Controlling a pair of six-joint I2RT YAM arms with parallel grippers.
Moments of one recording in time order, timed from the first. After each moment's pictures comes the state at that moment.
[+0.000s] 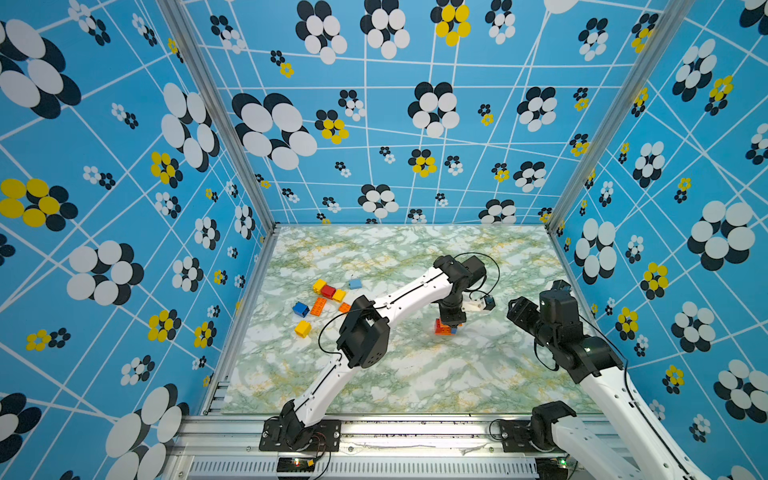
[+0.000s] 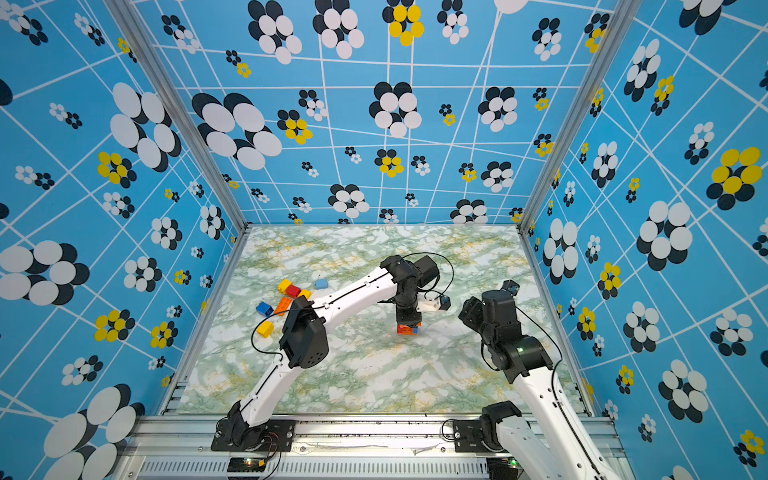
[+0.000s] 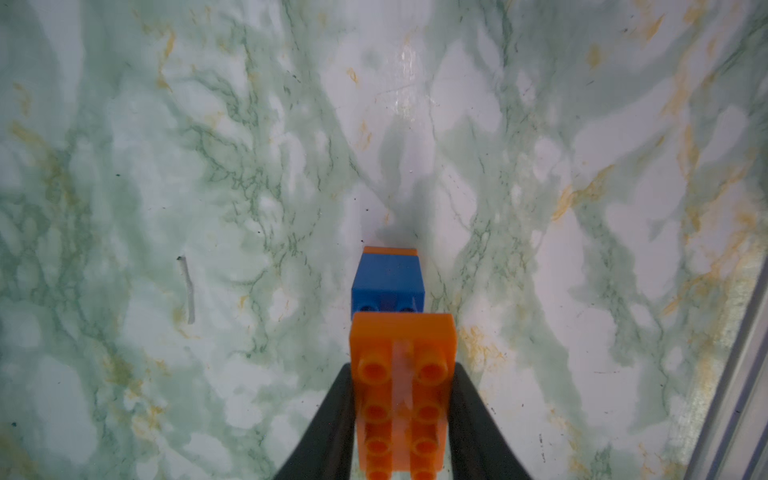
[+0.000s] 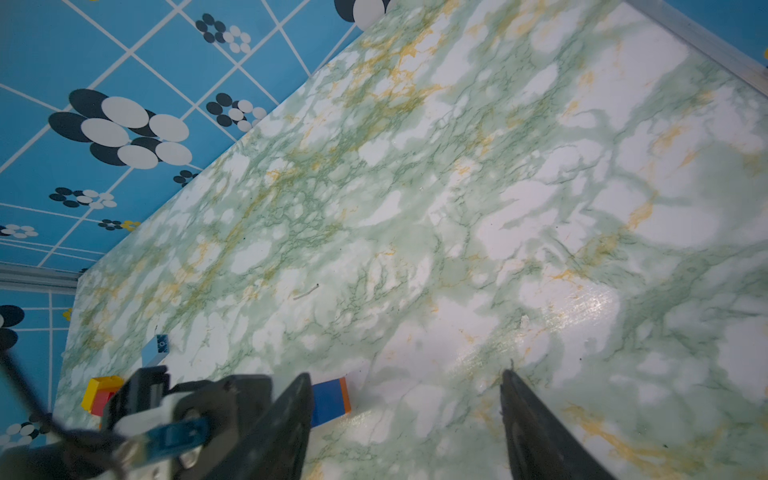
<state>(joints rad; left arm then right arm) -0.93 2.41 2.32 -1.33 0.13 0.61 0.23 0.77 0.71 -0.63 0.20 0.70</state>
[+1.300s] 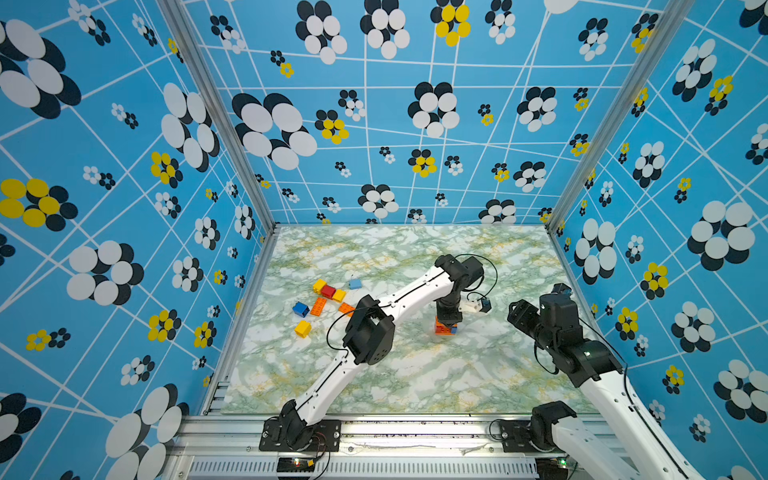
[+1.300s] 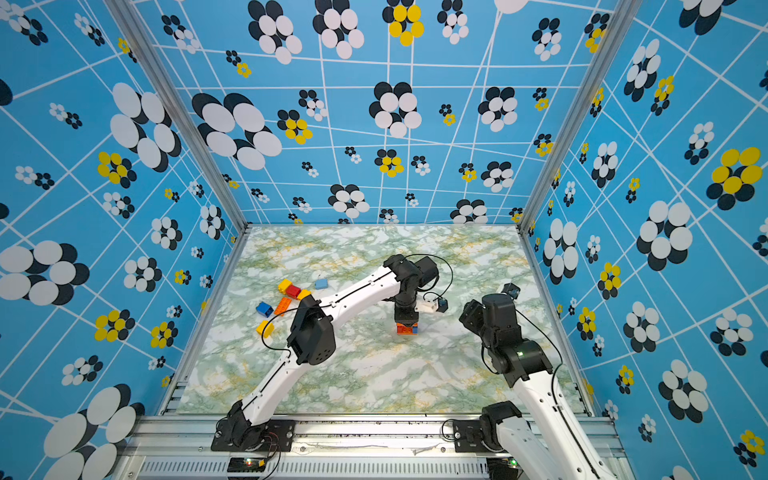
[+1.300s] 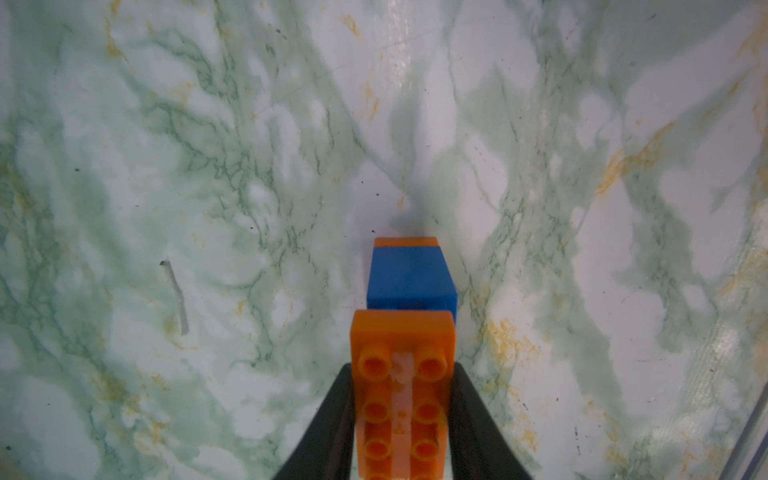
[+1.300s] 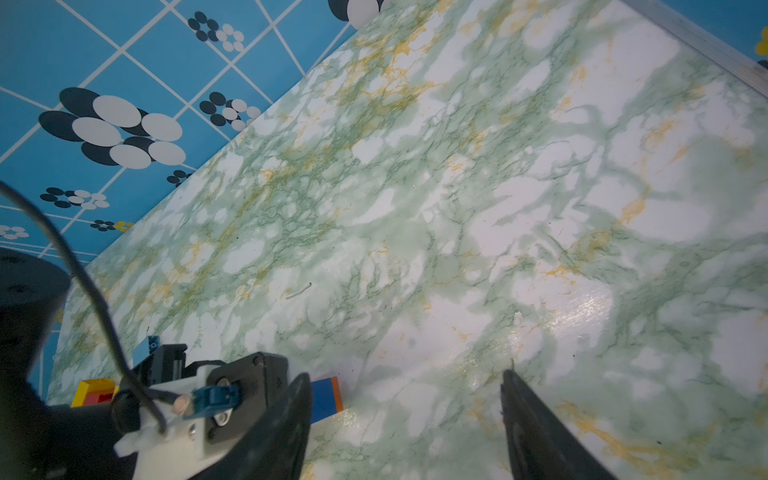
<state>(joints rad) -0.91 2.48 2.40 -1.39 0.11 0.68 0.23 0.75 0.68 -0.63 0.21 0.70</state>
